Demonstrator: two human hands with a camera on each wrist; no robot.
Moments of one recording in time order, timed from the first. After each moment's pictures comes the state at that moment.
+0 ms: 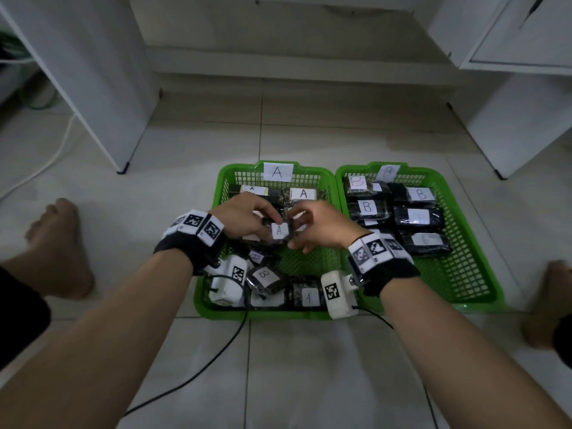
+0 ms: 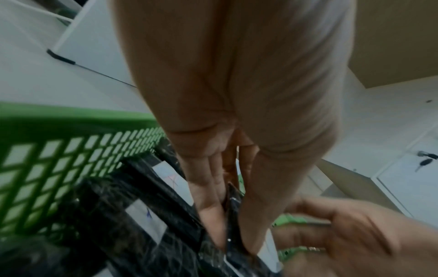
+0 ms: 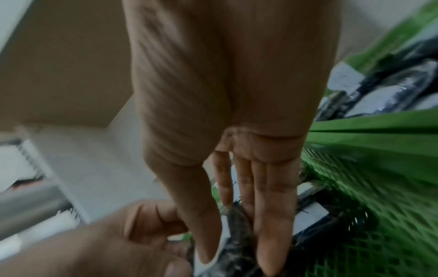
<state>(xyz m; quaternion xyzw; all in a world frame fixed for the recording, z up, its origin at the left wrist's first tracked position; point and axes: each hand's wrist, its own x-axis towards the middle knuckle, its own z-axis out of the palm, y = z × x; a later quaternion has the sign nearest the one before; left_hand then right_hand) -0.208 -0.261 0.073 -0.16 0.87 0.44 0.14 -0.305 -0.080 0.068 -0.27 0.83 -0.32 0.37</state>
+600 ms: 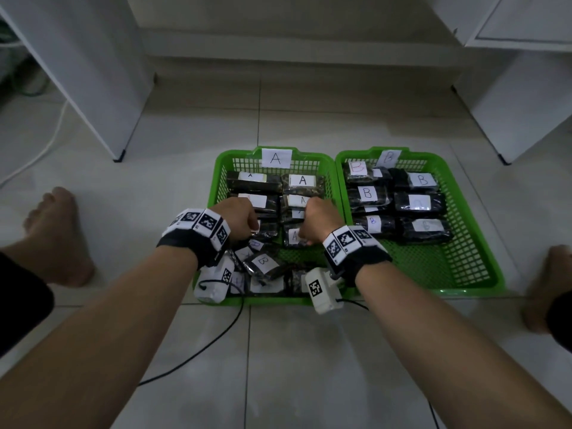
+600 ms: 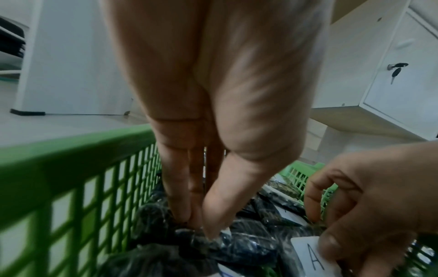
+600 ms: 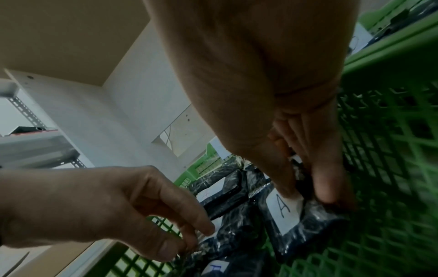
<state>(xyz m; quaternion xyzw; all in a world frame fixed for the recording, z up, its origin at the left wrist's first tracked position) -0.200 -0.257 0.049 -0.15 0.95 0.17 0.20 -0.304 -0.098 0.025 -0.24 0.94 -0.10 0.23</state>
